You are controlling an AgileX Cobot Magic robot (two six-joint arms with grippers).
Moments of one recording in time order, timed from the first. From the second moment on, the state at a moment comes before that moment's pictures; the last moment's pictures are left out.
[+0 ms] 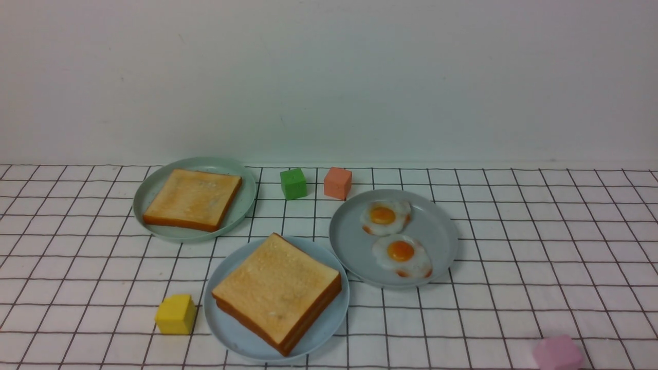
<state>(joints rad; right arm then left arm) -0.02 -0.01 0.01 0.14 0.40 0.00 -0.08 -0.01 0.03 -0.08 0.39 -0.19</state>
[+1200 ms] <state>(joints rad) -0.02 -0.01 0.01 0.14 0.40 0.00 -0.08 -0.01 0.03 -0.08 0.39 -0.19</state>
